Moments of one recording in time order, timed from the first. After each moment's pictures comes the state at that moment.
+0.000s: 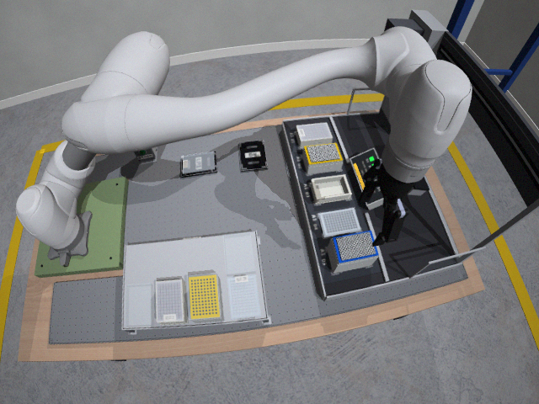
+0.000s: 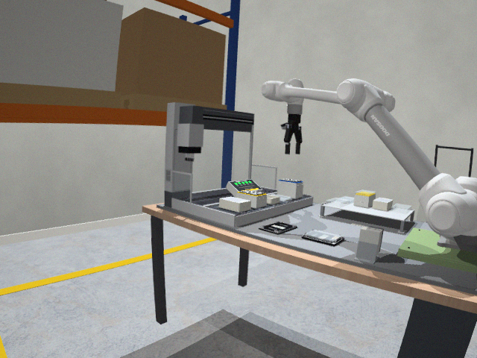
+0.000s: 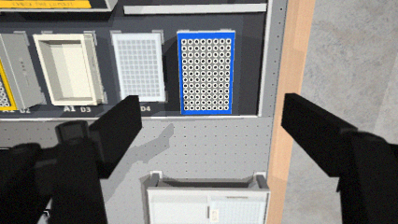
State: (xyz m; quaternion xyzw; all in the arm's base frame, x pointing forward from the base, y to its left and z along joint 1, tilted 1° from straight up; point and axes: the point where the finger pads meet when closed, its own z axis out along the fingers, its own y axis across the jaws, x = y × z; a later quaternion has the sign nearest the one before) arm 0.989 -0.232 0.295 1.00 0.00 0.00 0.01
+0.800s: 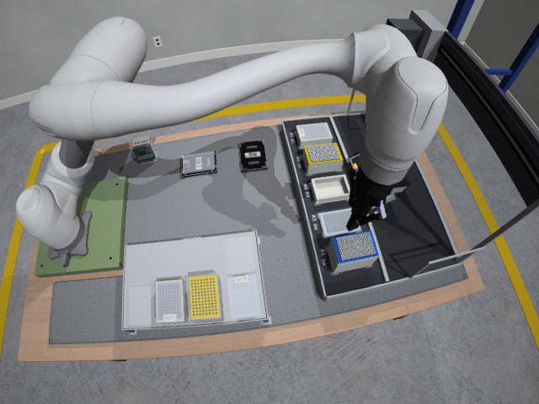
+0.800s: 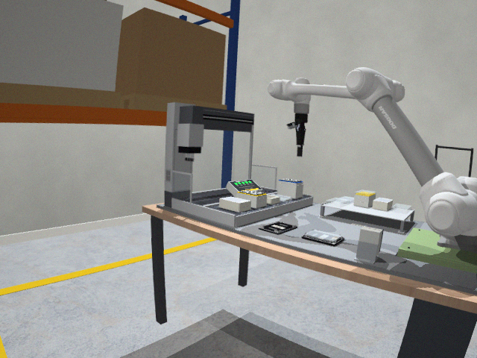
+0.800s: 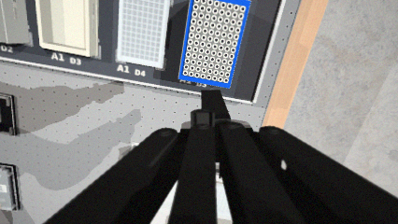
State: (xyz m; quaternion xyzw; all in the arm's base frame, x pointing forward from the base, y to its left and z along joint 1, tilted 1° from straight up) arm 0.941 -0.232 0.299 1.00 0.10 0.00 0.00
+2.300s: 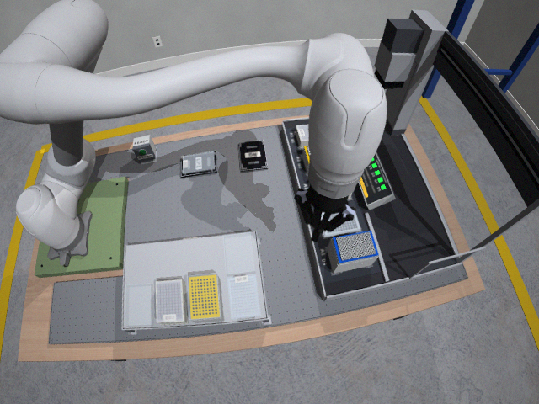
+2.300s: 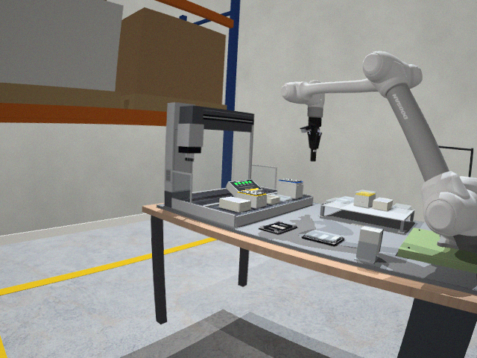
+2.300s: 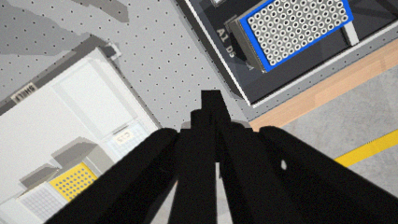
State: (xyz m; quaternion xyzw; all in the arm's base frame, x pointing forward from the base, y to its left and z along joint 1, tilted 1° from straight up) arm 0.851 -0.232 0.280 0.88 0.48 -0.01 0.00
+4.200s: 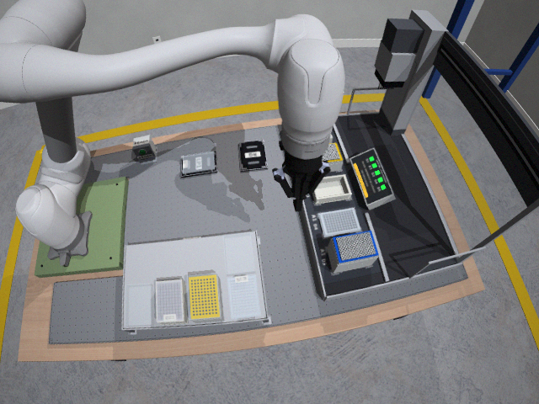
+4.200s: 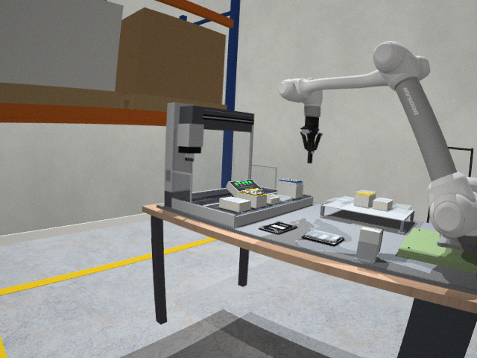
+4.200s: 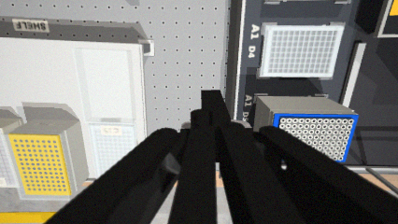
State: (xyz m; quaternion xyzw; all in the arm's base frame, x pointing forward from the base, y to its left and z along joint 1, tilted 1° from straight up) arm 0.824 -0.140 0.273 0.70 0.72 0.00 0.00
